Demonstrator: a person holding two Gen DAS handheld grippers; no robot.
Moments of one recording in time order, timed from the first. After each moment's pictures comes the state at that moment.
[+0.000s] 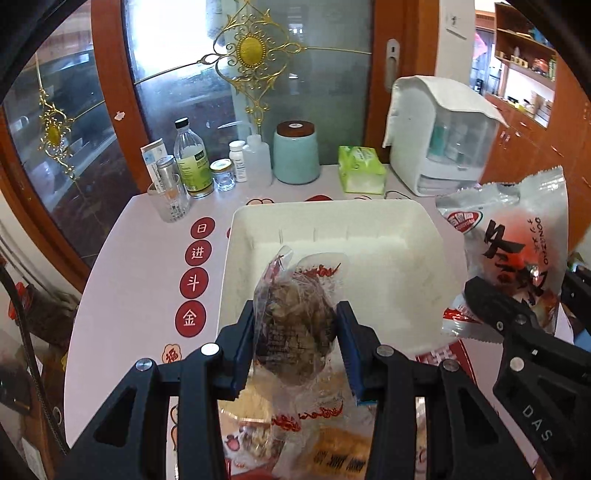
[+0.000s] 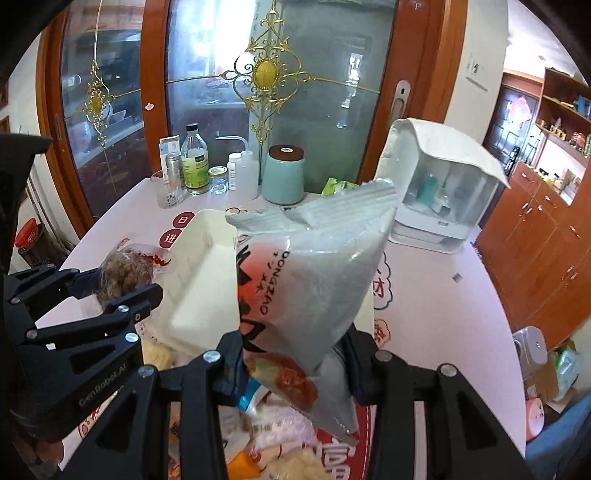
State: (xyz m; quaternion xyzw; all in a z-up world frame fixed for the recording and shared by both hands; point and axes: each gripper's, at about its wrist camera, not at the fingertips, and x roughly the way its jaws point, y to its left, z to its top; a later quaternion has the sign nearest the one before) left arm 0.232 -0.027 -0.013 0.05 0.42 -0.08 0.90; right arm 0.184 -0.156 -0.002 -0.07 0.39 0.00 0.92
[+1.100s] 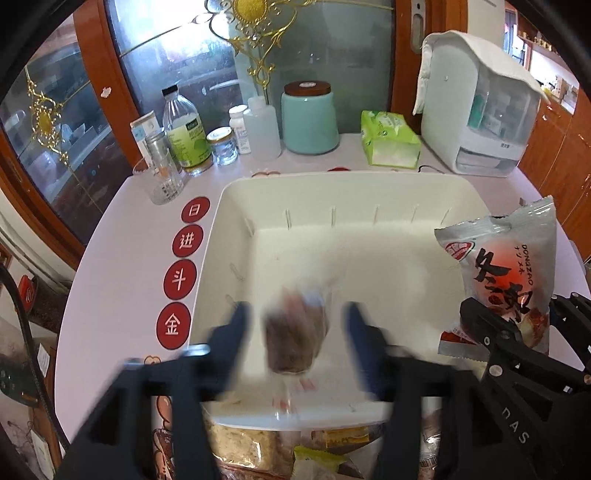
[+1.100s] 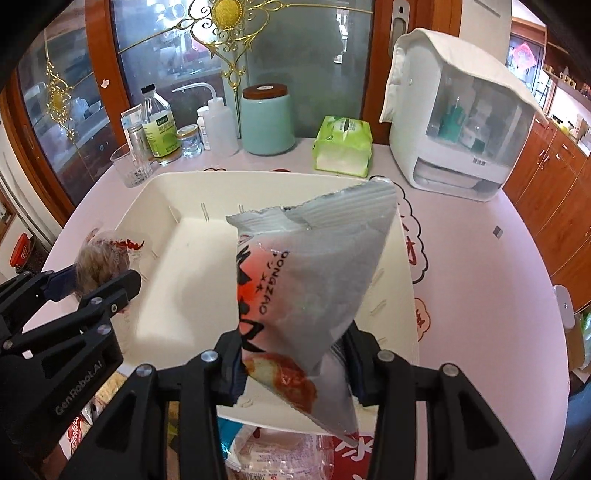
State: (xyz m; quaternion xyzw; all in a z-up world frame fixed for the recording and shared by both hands) left arm 0.299 -0.046 -0.080 0.07 0.47 -0.04 0.88; right arm 0.263 -0.185 -0.088 -0.01 0.47 0.00 0.89
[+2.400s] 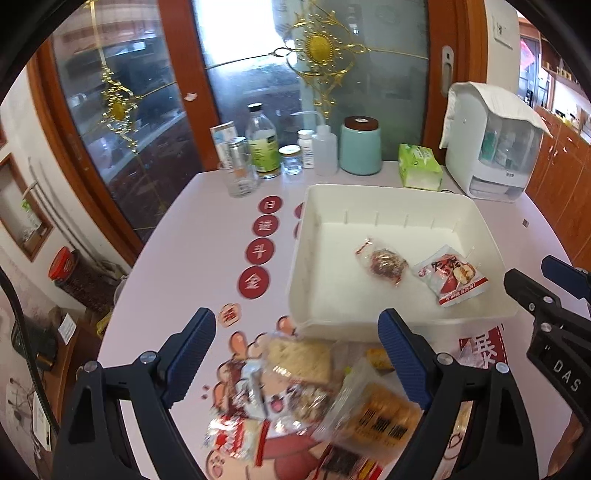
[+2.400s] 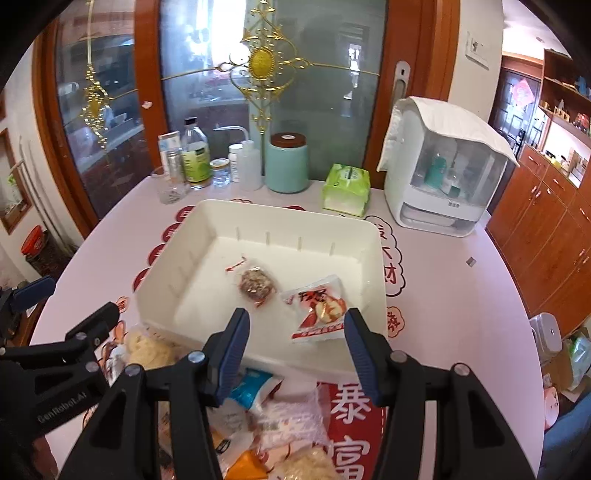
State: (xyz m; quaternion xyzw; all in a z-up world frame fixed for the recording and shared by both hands) left arm 0.173 0.023 -0.010 0.04 0.42 0.03 0.91; right arm 0.166 -0.158 -0.014 -0.05 0.39 0.01 0.92
